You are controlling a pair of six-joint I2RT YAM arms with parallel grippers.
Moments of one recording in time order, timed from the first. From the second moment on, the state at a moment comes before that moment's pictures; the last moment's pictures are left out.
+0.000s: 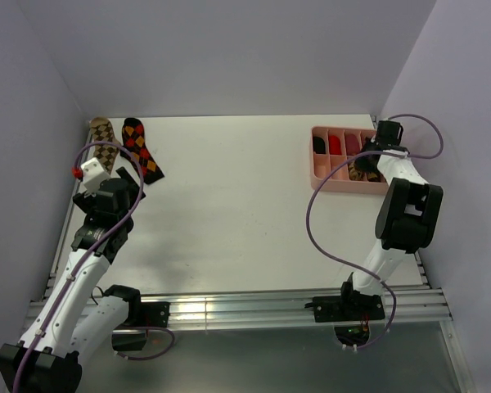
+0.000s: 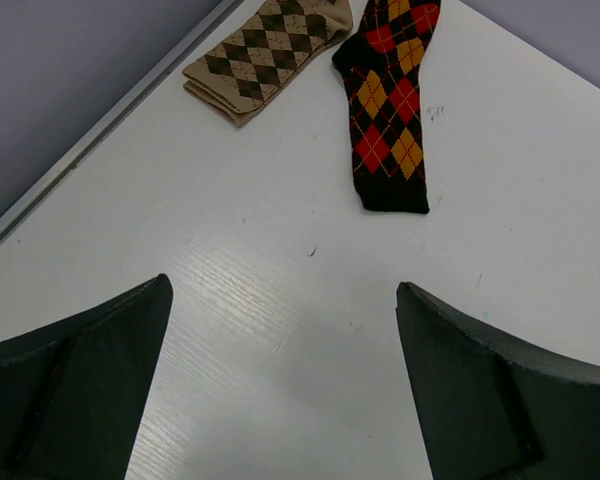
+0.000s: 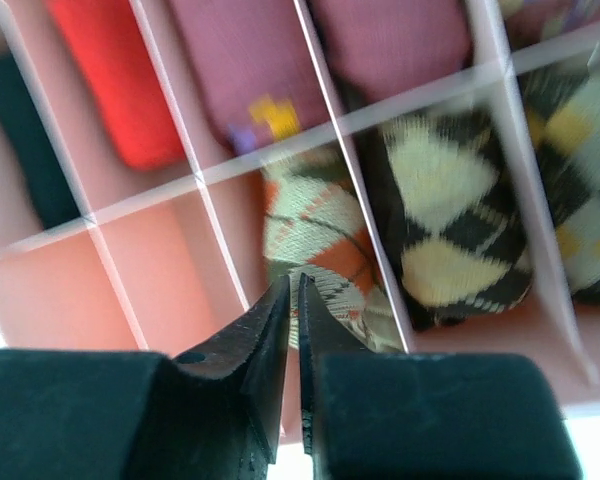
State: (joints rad) left arm -0.23 0.80 0.72 -0.40 -0.68 -0.51; right arm -0.27 1.79 1.31 -0.38 -0.06 0.27
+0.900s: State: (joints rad) left arm -0.24 0.85 0.71 -0.38 -0.63 -0.51; right arm -0.25 1.71 1.37 -0.56 -0.11 0.44
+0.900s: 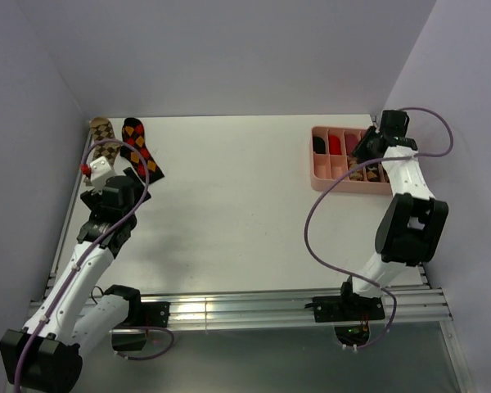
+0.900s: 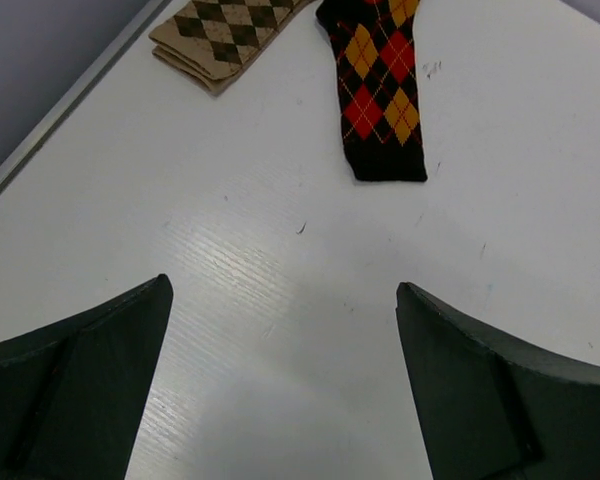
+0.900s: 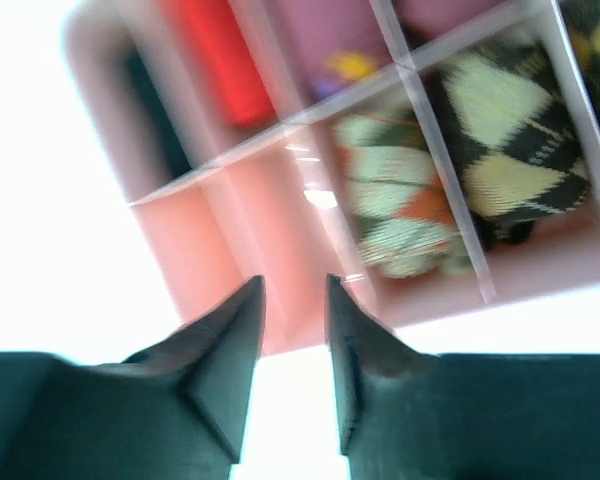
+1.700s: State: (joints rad) left arm 0.10 1.59 1.14 -0.29 -0.35 -0.57; right arm -0.09 1.05 1.00 -0.28 -0.44 0.55
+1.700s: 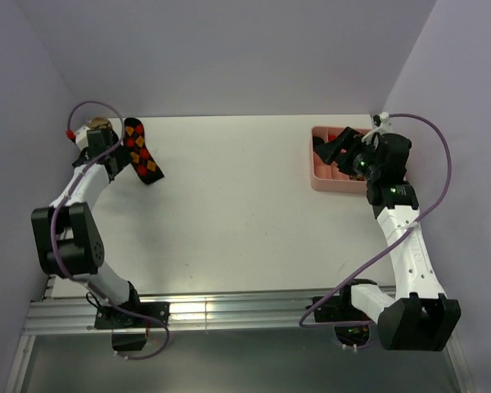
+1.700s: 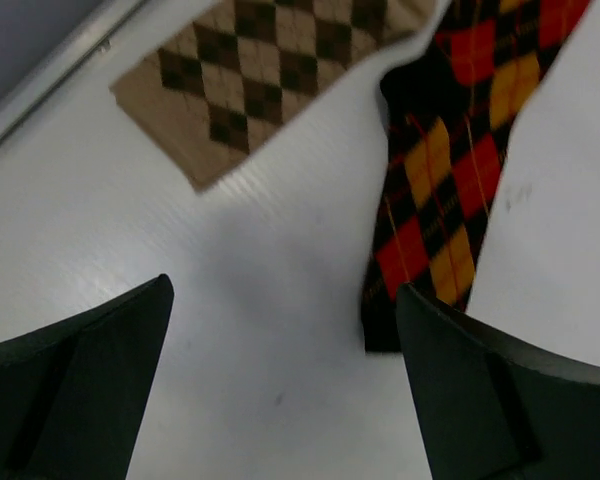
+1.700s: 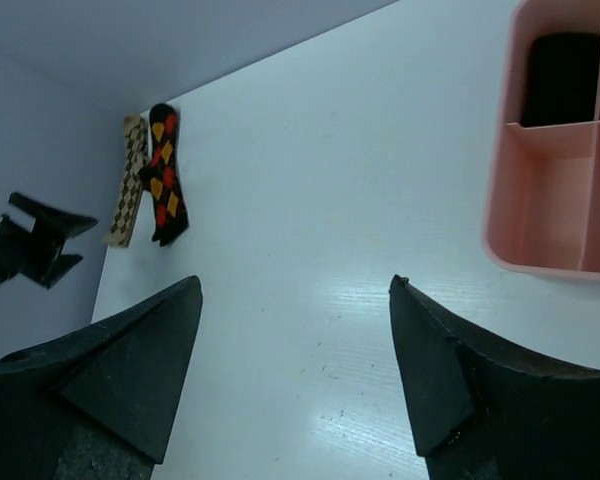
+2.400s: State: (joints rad) left arm 0.30 2.16 1.60 -0.36 -0.17 -0.46; right arm -0.04 1.11 1.00 -0.29 -0.49 0.50
